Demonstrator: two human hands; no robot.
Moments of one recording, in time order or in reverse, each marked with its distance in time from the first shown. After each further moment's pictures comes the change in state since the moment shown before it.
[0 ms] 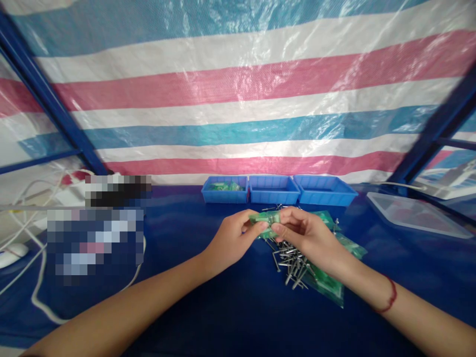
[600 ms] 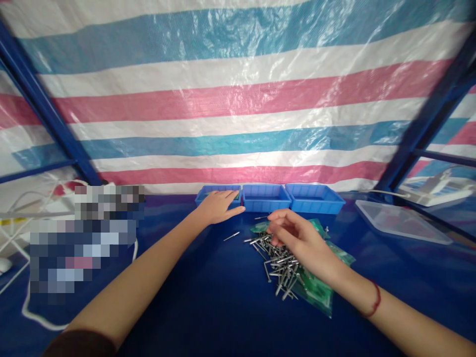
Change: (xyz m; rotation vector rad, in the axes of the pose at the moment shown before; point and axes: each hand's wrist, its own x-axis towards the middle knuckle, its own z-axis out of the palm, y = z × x) left_hand 0.085 -0.053 -0.052 1.025 -0.126 0.245; right_hand 0.003 -0.001 -0.008 -0.120 0.102 -0.035
